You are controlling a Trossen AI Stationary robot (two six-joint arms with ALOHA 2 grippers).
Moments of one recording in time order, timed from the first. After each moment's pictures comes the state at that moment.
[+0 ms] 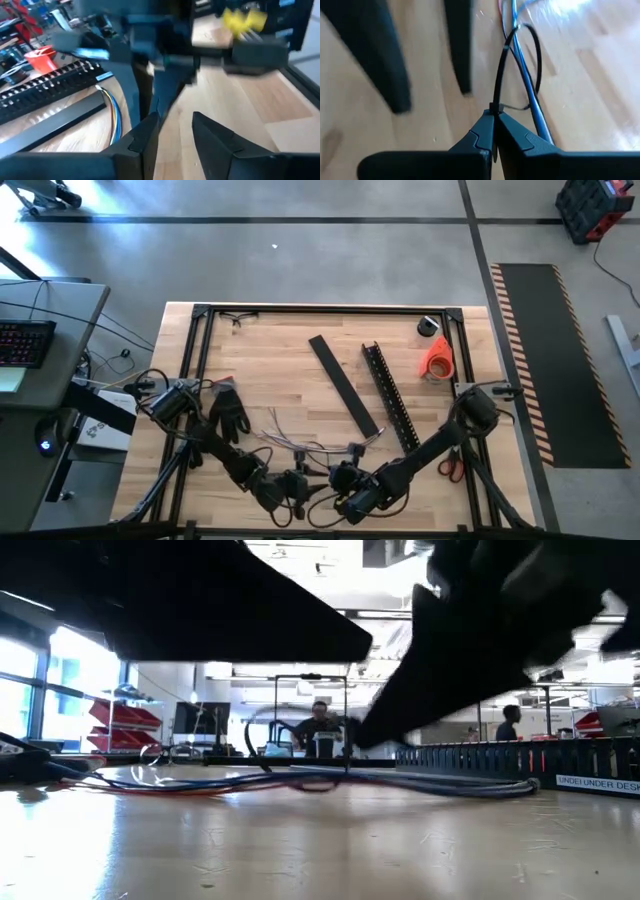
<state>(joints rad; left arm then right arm) -0.71 2.09 1.03 0.66 -0.77 0.00 0.66 2.14 1.44 -0.42 0.70 0.65</state>
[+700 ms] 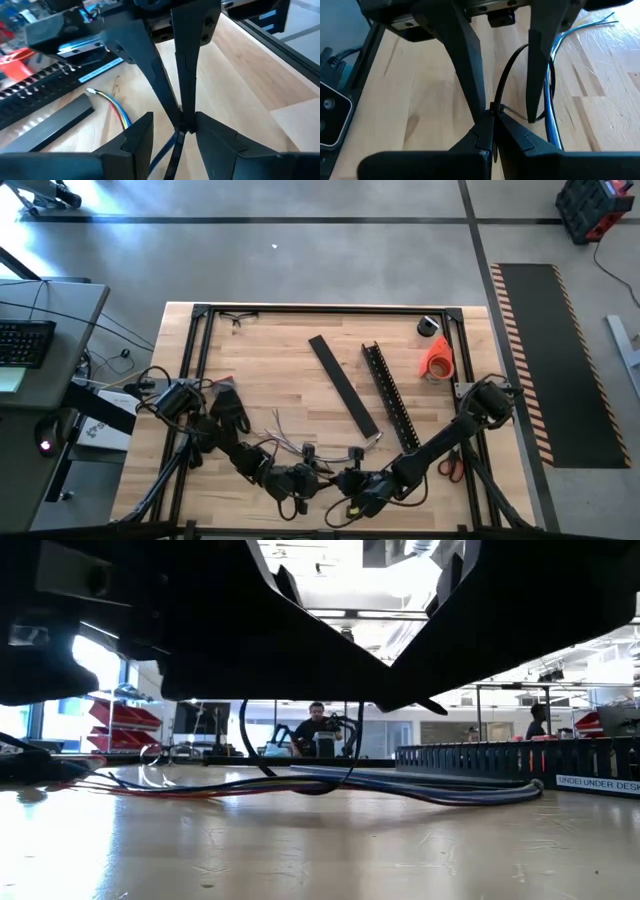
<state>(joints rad) -0.64 2.09 1.04 0.62 -0.61 0.08 0.68 2.01 1.20 -0.01 0.54 0.47</state>
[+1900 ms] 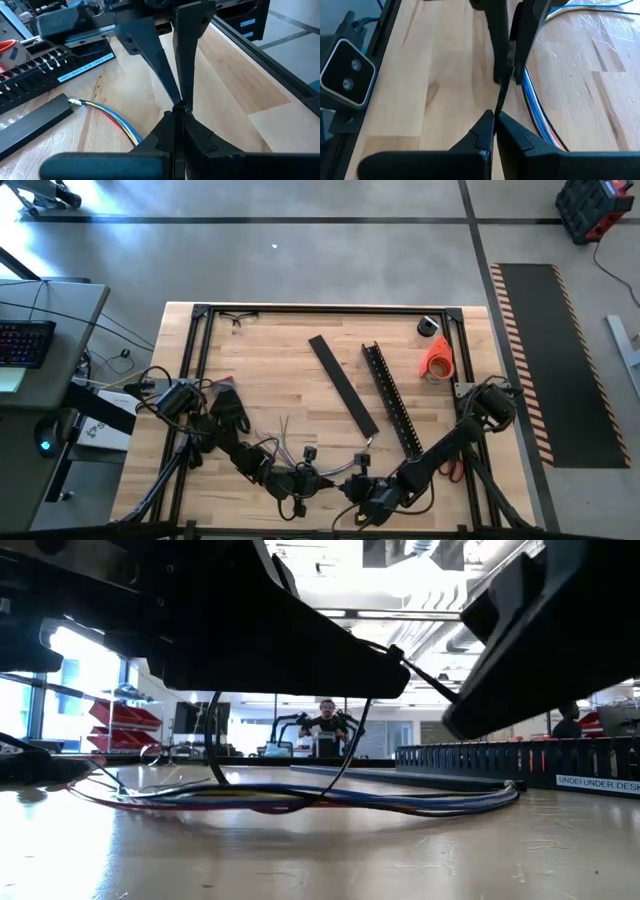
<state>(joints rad) -0.62 2.09 1.03 0.64 -0.52 0.04 0.74 2.01 1.20 -0.09 0.51 0.53</state>
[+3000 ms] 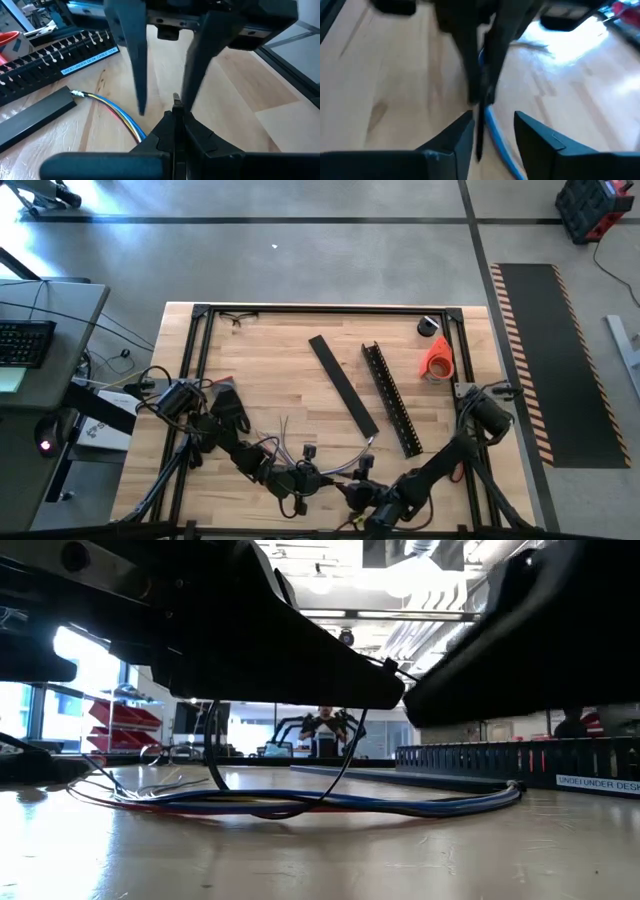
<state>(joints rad) -0.62 2.09 1.03 0.62 -0.53 0.00 0.79 2.12 1.27 -0.10 0.91 0.47</state>
